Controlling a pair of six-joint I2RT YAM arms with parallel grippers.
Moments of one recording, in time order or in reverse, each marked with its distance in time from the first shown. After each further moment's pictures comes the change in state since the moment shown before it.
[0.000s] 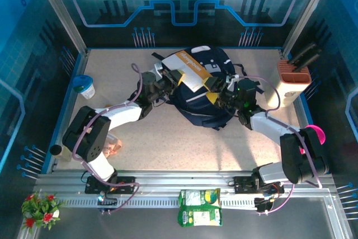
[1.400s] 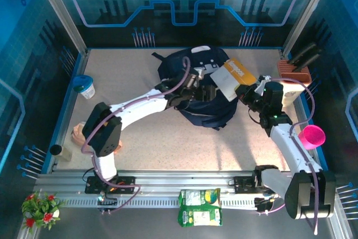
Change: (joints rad) left arm -0.283 0.178 0.558 -1.030 -0.223 0.919; right arm -0.274 -0.386 0.006 -0.589 0.196 -0.492
